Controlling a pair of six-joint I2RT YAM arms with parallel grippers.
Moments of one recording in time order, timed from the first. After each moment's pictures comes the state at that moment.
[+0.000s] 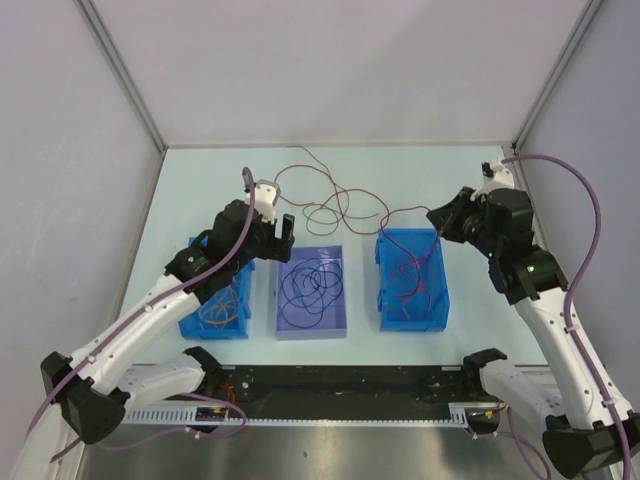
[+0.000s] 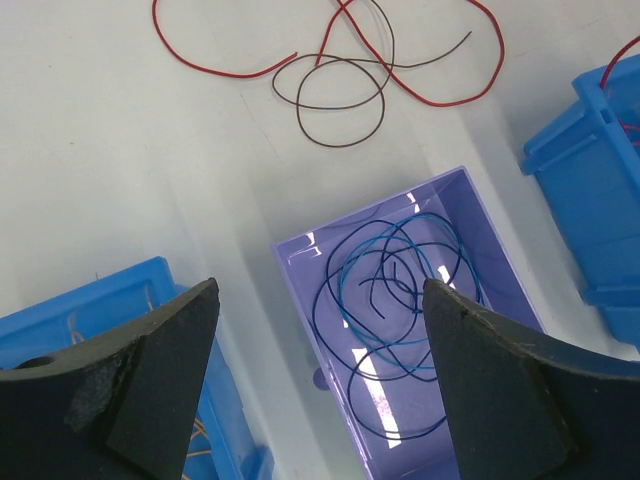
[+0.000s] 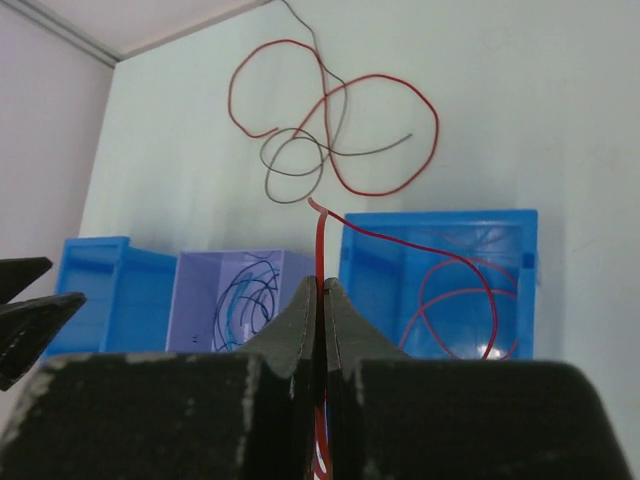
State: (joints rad) left arm -0.65 1.02 0.98 -0.48 -0.23 -0.17; right arm 0.29 0.91 1.08 -0.53 -0.09 0.53
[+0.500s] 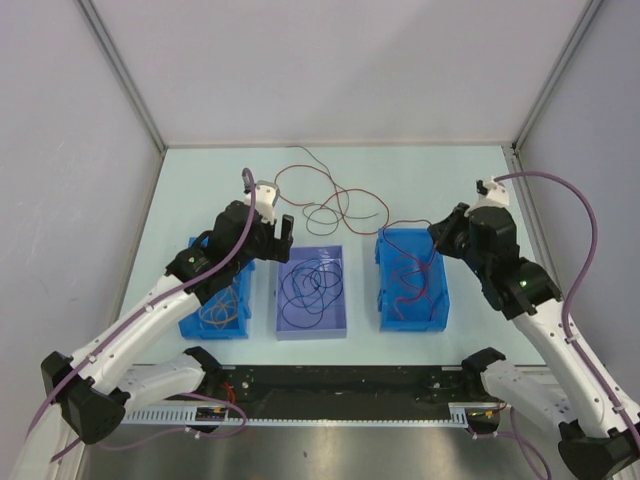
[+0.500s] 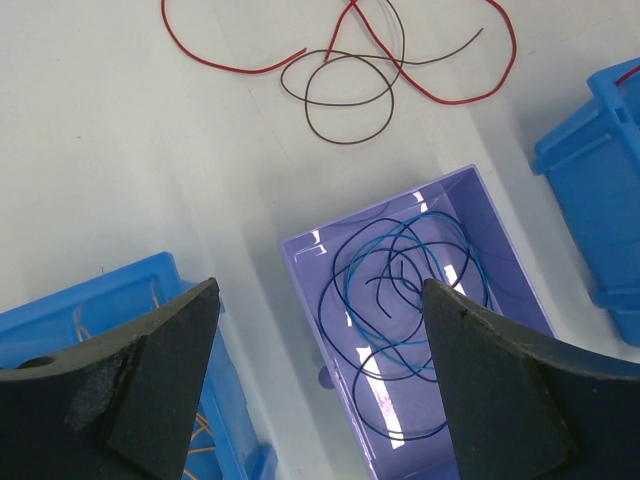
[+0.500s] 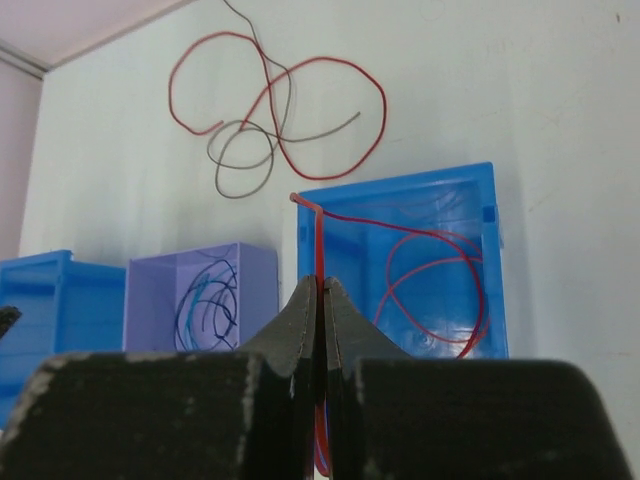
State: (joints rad) left arm -0.65 1.02 0.97 -0.48 -0.25 -0.18; right arm 0.42 0.83 0.98 -0.56 0.17 0.59
